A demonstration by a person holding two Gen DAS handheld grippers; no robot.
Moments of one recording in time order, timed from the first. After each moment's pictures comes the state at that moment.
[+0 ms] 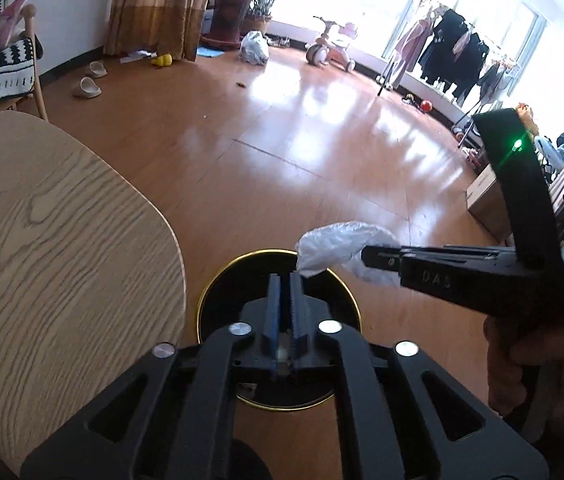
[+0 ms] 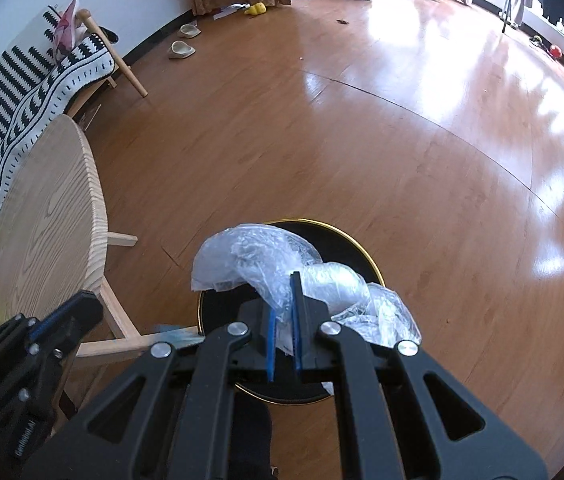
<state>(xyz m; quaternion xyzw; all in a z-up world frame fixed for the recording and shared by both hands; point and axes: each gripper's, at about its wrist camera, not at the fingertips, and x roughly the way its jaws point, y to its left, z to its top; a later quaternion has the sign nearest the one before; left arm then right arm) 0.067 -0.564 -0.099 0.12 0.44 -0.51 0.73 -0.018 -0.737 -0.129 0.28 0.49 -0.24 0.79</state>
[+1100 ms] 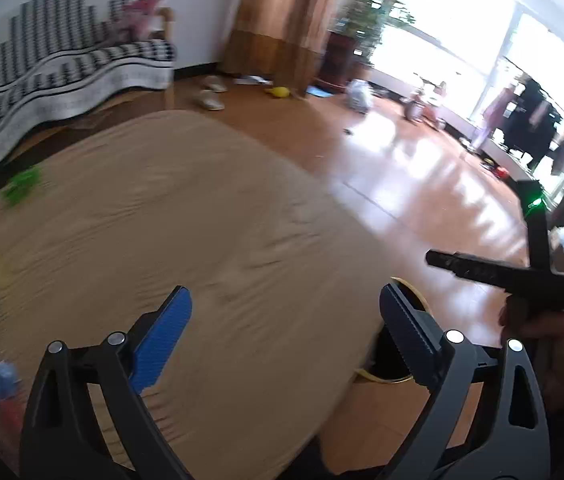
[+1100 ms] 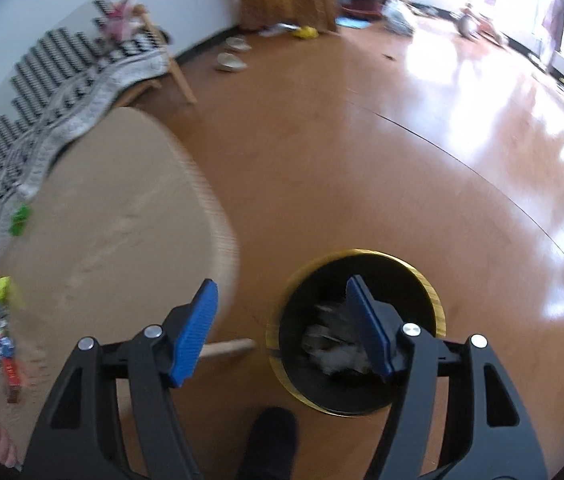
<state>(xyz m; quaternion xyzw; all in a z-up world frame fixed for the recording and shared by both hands) 0.119 -0.356 -0.007 0.05 0.42 -0.35 0.84 0.044 -0.653 -0.077 0.23 0.46 -0.19 0.84</state>
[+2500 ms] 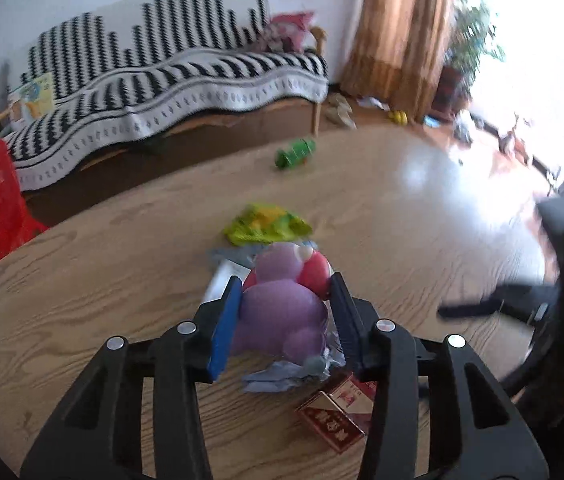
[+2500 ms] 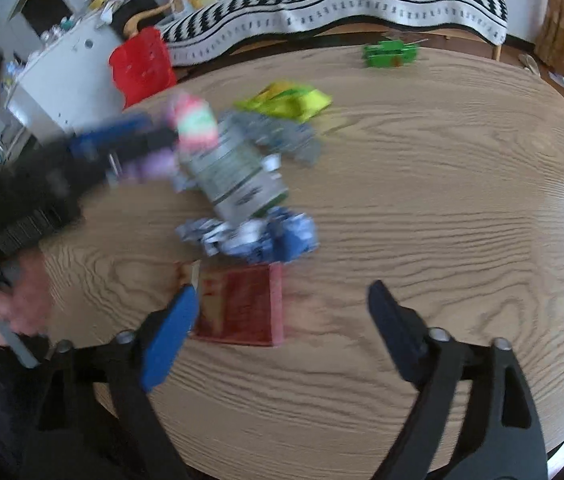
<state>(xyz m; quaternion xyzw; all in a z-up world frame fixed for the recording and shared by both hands) 0.184 -0.043 0.004 0.05 0.39 -0.19 0.90 0.174 -0.211 -0.064 0.04 0.53 0.20 0.82</state>
